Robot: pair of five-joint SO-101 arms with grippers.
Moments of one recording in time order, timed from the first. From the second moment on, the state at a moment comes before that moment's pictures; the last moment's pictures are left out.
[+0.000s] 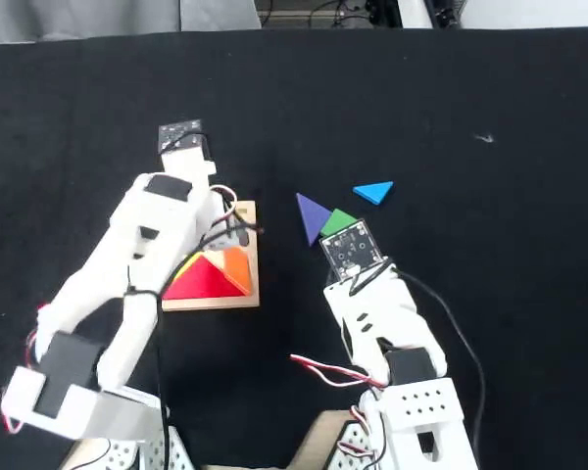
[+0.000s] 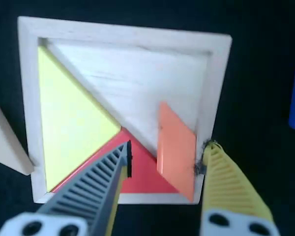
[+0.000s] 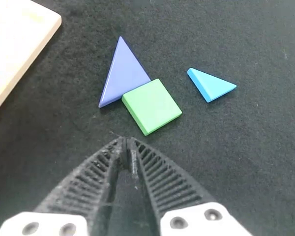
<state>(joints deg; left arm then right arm) 10.9 -1.1 26.9 61.4 22.7 -8.4 -79.7 97.4 29.8 21.3</state>
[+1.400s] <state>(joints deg) 16.5 -0.7 28.0 67.9 18.5 -8.4 -79.7 97.4 29.8 21.3</state>
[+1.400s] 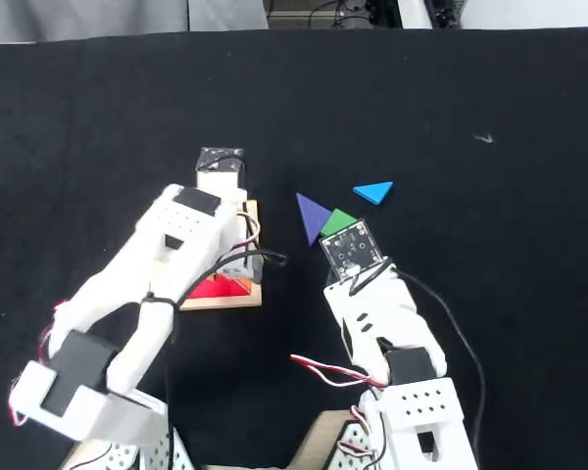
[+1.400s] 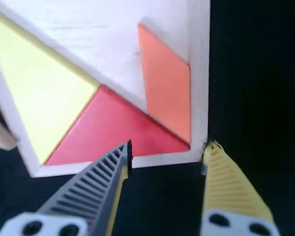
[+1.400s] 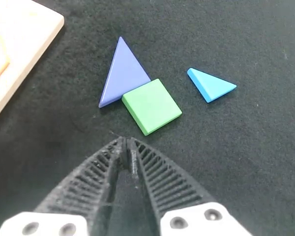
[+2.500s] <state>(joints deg) -16.8 -60.4 72.5 61.4 2.3 -8.4 -79.7 97.4 29.8 21.3</state>
